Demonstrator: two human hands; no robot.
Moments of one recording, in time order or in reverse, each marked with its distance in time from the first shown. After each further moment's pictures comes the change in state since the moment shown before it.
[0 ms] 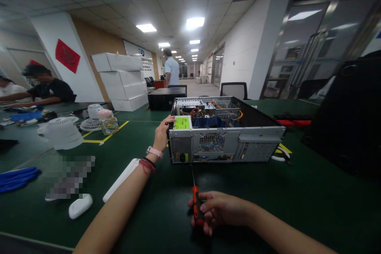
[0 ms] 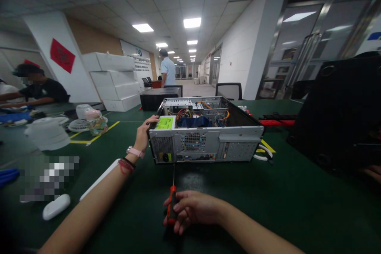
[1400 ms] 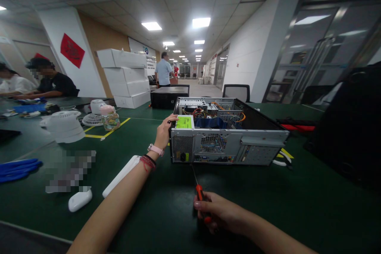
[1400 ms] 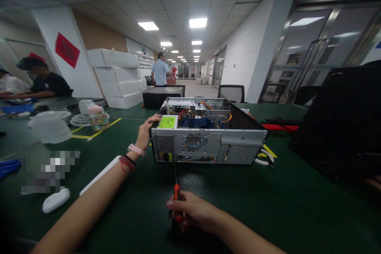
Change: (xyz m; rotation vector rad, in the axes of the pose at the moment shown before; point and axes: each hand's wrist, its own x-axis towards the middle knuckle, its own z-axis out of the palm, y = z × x) left_hand 0.000 0.002 0.000 0.040 -0.009 -0.009; right_hand 0.002 0.003 0.020 -0.146 0.386 -0.023
